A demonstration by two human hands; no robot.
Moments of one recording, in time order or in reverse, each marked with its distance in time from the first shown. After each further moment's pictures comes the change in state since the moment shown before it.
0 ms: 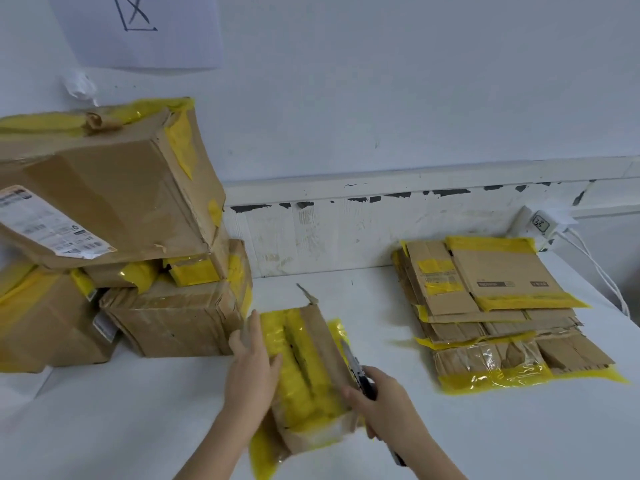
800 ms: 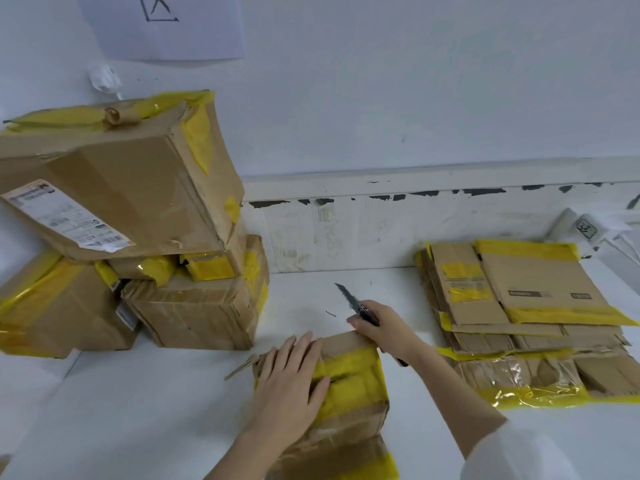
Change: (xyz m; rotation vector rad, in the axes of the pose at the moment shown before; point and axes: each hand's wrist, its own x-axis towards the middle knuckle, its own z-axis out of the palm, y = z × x) left_hand -0.011 0.010 0.016 0.300 -0.045 0.387; right_hand 0.112 -0.029 -0.031 -0.163 -0.138 -0.243
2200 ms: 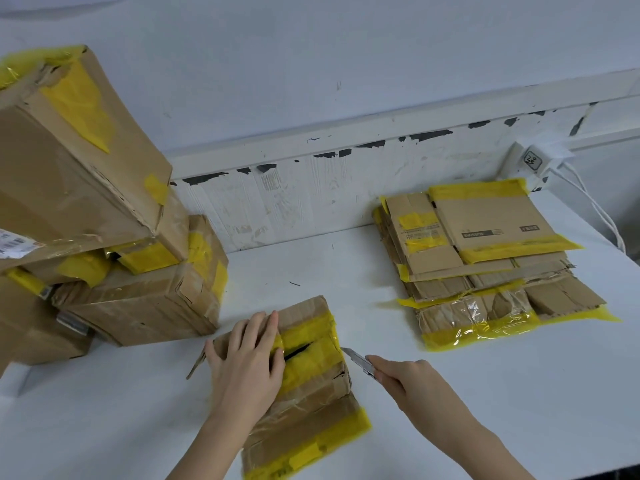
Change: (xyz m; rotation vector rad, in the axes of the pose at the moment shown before) left_hand -0.002 0.008 0.016 0.178 0.327 -0.032; right_hand -0.145 0.043 0.005 -0.369 0.056 0.126
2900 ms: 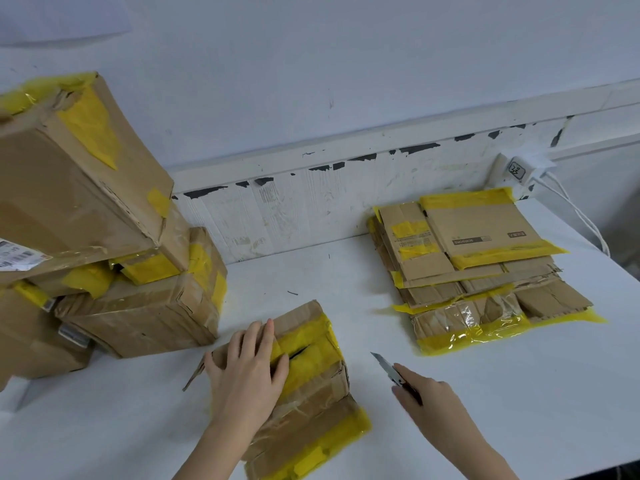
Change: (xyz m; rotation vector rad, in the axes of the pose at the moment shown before) left_hand -0.002 0.005 -0.008 0.015 -0.088 -0.047; right_hand -0.014 0.029 0.020 0.096 0.087 0.185
